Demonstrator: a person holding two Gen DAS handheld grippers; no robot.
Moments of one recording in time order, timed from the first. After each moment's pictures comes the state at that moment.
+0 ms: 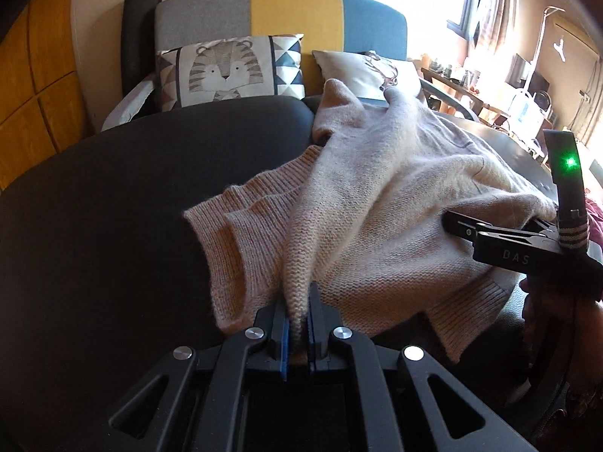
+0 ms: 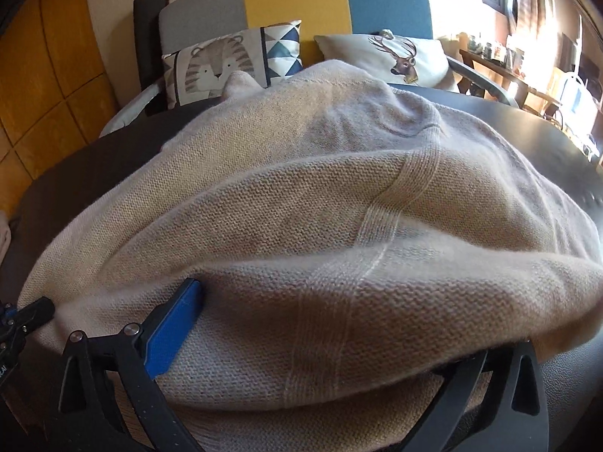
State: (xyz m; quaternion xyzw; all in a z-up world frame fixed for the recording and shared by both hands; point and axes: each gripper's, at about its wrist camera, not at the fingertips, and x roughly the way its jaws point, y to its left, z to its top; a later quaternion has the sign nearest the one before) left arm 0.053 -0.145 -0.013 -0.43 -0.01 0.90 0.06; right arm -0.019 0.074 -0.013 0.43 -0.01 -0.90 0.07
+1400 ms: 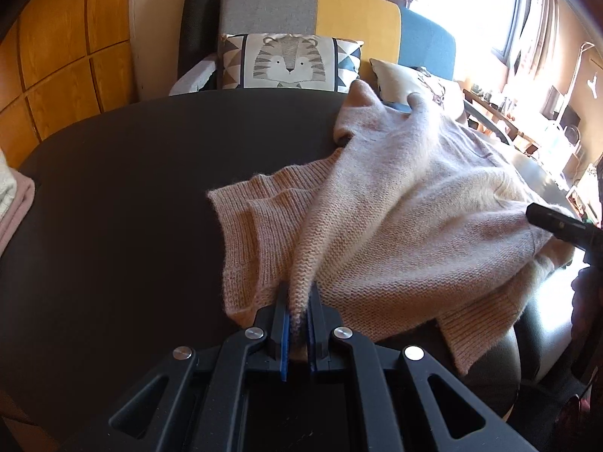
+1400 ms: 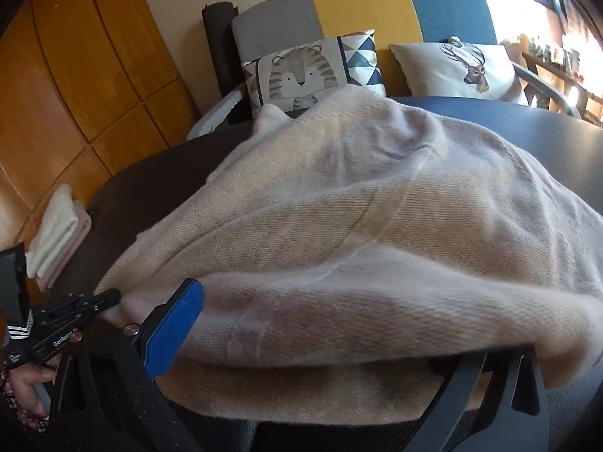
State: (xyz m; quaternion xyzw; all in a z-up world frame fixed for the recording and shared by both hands) left arm 0.101 -0.223 -0.017 -0.44 -0.06 0.90 0.00; right arm 0.012 0.081 0.017 0.41 -0.07 -0.89 0.21
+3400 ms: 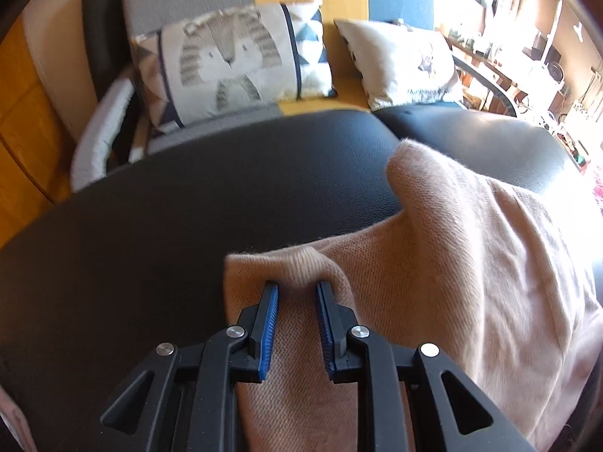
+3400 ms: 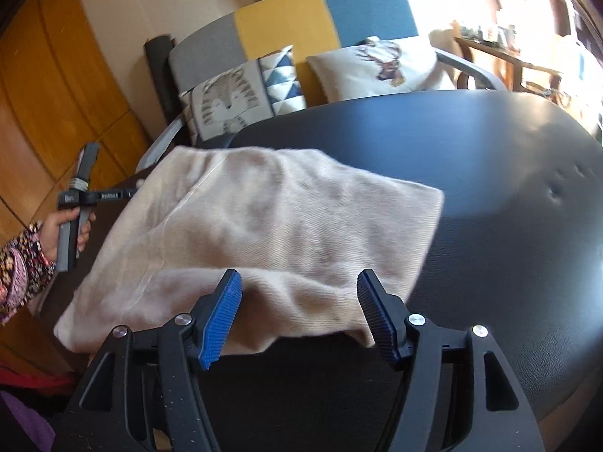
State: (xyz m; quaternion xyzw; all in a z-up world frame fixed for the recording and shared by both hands) left arm -0.184 -0.215 -0.006 -0.52 0.03 0.85 0.08; right arm 0.037 0.225 0.015 0.40 -0.11 -0.90 0.12
